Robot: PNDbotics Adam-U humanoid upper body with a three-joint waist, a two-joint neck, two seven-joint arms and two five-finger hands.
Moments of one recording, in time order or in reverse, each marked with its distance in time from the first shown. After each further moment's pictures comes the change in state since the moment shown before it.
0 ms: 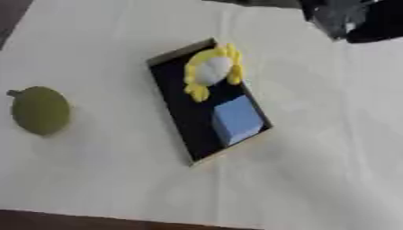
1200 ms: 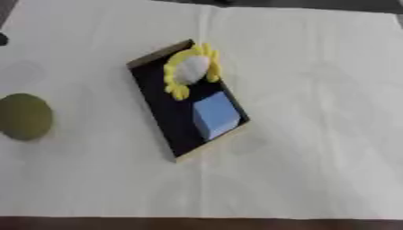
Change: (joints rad) left arm -0.382 -0.026 -0.305 0.285 -0.312 -0.159 -0.444; right arm 0.137 0.025 -0.127 -0.011 -0.054 -0.034 -0.171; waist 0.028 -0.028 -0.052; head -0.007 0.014
